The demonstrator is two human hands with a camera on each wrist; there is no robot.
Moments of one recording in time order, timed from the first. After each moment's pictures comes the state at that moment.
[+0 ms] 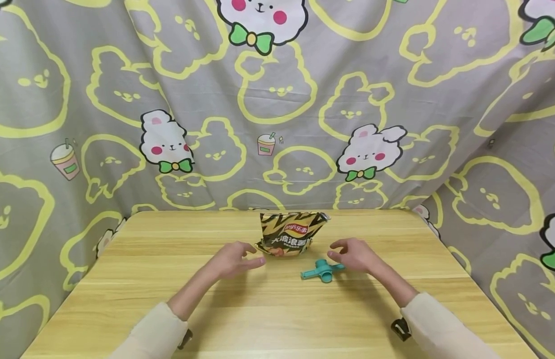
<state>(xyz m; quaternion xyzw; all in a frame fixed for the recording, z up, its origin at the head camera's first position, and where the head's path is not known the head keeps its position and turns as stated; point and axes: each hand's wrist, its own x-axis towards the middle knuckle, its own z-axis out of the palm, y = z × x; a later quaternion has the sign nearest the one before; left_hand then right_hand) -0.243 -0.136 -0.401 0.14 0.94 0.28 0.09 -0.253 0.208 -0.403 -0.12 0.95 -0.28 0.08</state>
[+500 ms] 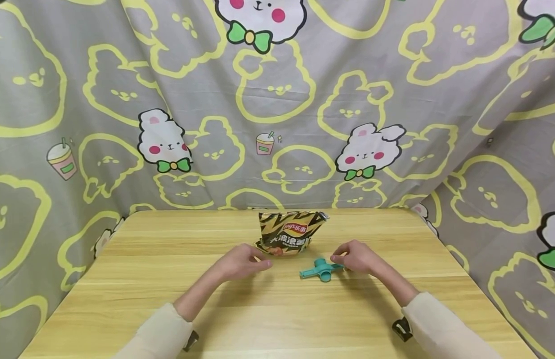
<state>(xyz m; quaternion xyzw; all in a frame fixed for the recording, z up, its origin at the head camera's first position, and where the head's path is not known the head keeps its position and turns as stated) -0.239 -0.119 -0.400 0.18 0.90 0.36 0.15 -0.253 0.216 -0.407 -0.10 0.95 -0.29 0.12</state>
